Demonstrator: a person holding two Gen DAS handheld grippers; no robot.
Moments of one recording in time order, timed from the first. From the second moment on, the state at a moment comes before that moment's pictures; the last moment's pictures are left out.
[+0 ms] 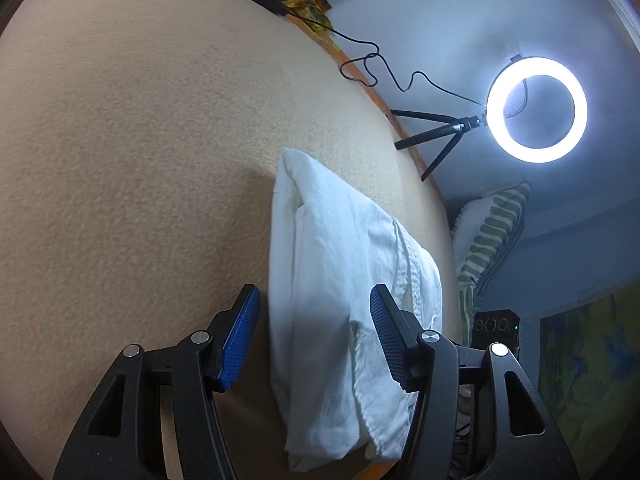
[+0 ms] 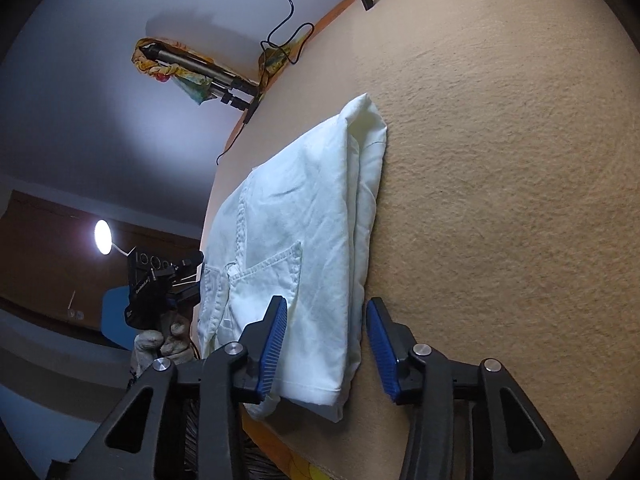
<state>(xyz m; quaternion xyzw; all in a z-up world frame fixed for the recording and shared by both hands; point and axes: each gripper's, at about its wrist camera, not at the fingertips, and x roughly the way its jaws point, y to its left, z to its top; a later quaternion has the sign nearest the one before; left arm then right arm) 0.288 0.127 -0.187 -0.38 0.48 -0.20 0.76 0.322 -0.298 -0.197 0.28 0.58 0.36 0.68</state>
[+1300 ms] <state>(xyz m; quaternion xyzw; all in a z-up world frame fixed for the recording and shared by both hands) 0.251 -0.027 -0.065 -0.03 0.31 -0.23 0.92 0.264 -0.277 -0.063 -0.04 0.40 0.29 0.87</state>
